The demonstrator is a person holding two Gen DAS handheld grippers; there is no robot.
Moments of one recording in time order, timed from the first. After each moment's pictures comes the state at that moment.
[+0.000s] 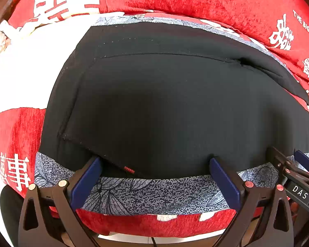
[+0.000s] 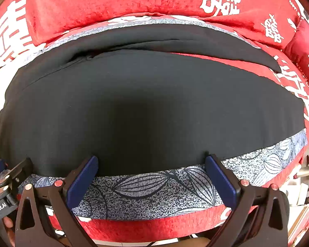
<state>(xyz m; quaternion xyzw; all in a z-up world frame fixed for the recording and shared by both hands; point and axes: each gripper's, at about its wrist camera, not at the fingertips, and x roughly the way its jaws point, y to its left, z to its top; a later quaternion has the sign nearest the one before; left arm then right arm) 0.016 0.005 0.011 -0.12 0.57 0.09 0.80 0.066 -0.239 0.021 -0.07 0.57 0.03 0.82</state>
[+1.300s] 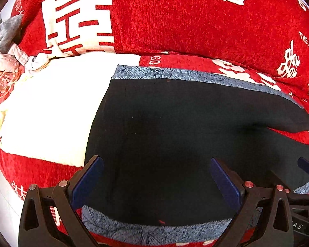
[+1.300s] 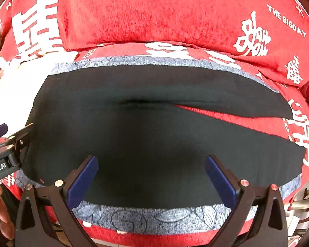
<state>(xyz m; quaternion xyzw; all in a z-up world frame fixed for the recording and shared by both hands) 0.045 0.041 0.071 -0.10 0.51 0.14 0.84 0.102 -0.176 0.076 -0.12 0.54 0.12 0.83</state>
